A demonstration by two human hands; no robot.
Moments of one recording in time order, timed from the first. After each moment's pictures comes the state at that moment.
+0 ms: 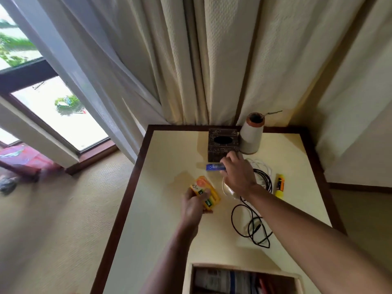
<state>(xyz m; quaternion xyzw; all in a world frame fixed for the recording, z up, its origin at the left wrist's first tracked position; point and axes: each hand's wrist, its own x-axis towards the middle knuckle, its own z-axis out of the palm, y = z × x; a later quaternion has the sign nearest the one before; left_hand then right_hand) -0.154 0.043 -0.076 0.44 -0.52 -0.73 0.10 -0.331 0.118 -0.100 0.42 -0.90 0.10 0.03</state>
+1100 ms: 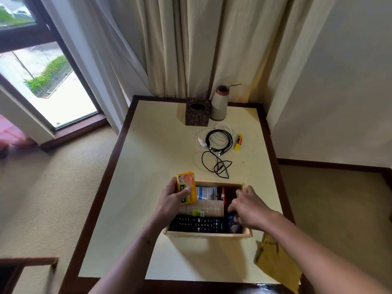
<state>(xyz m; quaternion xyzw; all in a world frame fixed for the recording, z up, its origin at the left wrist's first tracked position) 0.022 0.148 -0.049 0.30 -0.57 -0.76 0.06 -0.101 0.356 0.000 0.46 -0.85 -0.16 -0.21</state>
